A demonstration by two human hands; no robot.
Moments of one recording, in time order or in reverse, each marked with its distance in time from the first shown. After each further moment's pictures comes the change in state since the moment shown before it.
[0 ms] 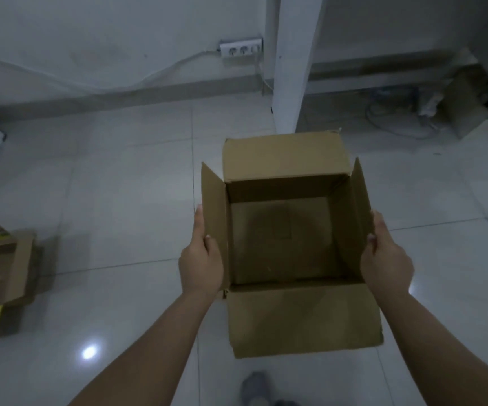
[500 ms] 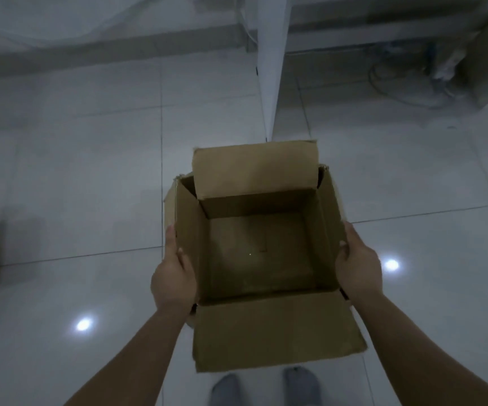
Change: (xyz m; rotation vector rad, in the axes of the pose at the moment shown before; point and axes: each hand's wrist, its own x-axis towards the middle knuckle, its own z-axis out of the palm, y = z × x) left_hand 0.019 -0.058 0.123 0.269 -0.024 -0.185; right_hand 0.064 0.070 0.094 0.100 -0.265 0.082
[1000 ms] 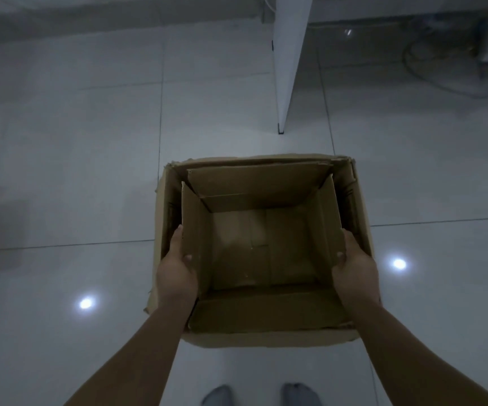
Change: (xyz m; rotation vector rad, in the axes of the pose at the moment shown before) left_hand 0.036 -0.019 0.068 -0.039 -0.126 -0.152; right_hand 0.047 0.023 0.066 -0.015 -0.121 0.029
